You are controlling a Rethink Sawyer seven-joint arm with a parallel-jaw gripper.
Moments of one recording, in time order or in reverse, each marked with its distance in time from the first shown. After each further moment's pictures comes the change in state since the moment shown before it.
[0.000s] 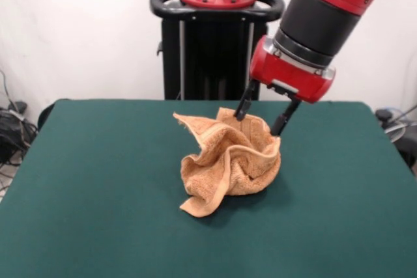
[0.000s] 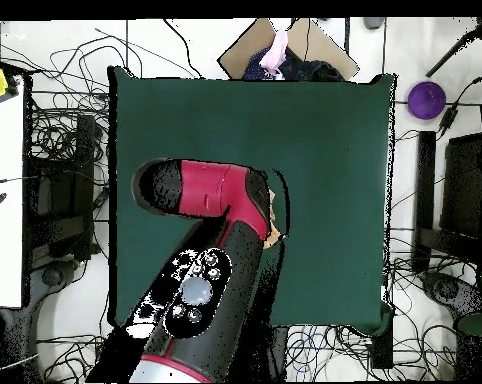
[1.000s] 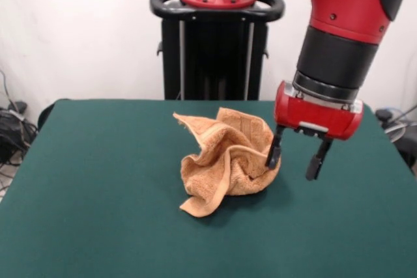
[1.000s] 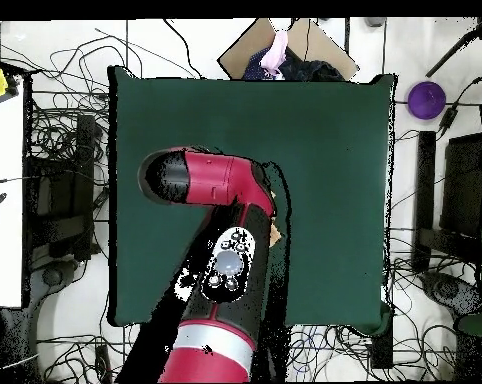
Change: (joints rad) arm -0.102 -0.005 0.191 0.013 0.005 -0.188 0.000
